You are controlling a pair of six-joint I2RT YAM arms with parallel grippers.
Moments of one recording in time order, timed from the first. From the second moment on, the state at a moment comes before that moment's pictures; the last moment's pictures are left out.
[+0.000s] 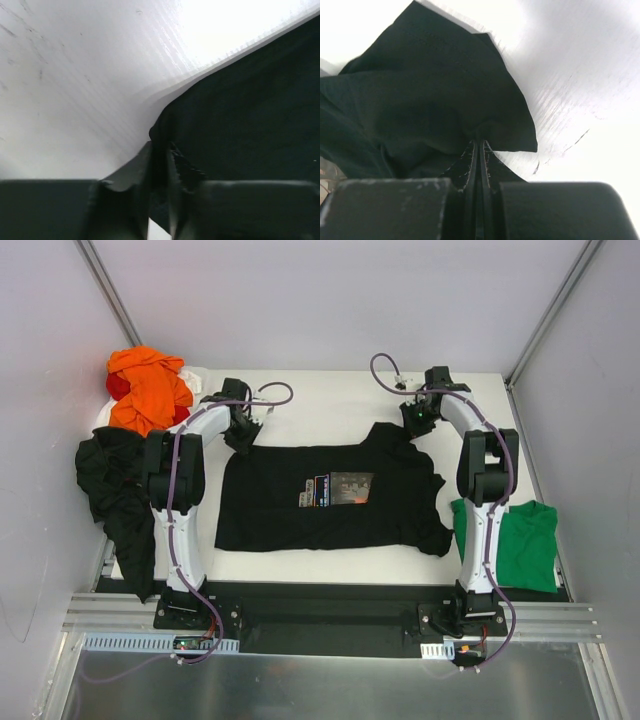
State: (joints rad) left arm -0.13 2.12 1.60 -0.69 0.14 0.40; right arm 0.11 2.31 1.93 -0.78 -0.34 -0.33
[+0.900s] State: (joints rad) left arm -0.13 2.03 1.54 -0.72 0.07 0.40; right arm 0.14 1.99 1.73 -0.80 -0.29 -0.40
